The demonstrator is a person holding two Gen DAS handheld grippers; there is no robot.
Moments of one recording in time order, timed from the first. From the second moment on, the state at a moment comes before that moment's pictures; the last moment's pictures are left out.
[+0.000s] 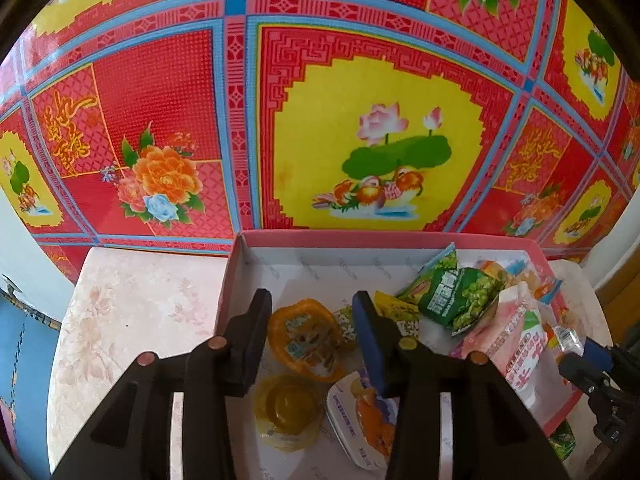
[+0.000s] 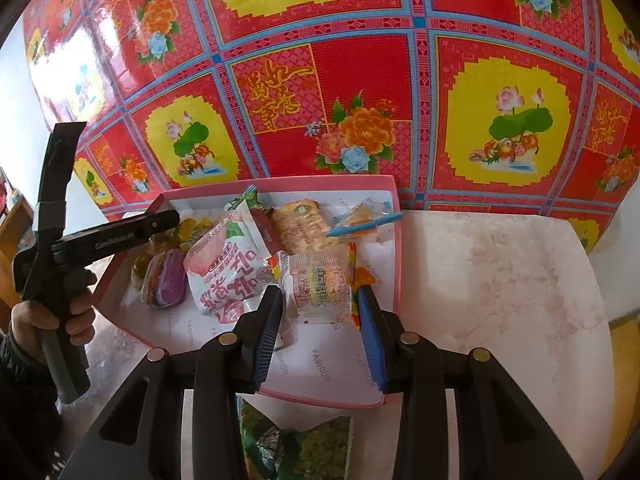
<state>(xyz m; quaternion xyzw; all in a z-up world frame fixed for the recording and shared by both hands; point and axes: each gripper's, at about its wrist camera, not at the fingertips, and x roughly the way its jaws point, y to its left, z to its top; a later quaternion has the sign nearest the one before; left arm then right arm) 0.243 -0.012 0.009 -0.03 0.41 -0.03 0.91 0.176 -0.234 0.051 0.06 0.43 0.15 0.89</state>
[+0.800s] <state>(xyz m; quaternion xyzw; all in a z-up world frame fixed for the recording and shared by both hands) 0.178 -0.009 0.046 -0.04 0.41 -0.04 0.91 0.154 -0.235 0.061 0.07 0.42 0.15 0.89</state>
